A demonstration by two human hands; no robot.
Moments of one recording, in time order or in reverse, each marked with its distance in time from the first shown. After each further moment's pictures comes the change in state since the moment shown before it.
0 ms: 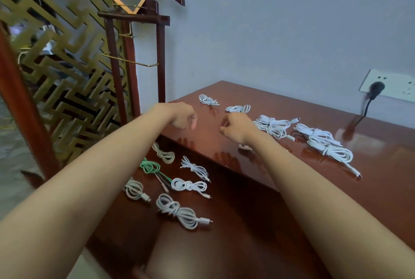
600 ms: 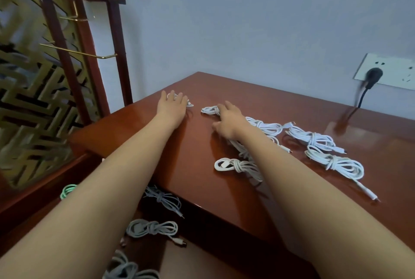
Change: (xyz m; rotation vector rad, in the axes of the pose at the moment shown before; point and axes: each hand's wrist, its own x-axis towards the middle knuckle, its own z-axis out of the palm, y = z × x) left_hand 0.162 0.012 0.029 0.384 0.275 -0.225; right_hand 0.090 0.080 0.011 -0.077 -0.013 0.146
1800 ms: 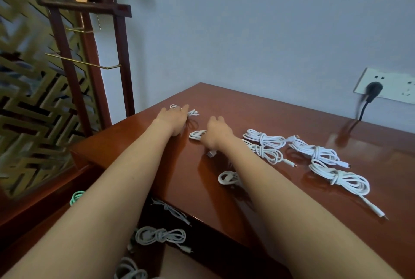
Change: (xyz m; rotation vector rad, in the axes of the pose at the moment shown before) left_hand 0.008 -0.016 0.001 -0.203 -0.035 0.060; right_hand 0.000 -0.046 0.004 0.081 -0.086 0.101
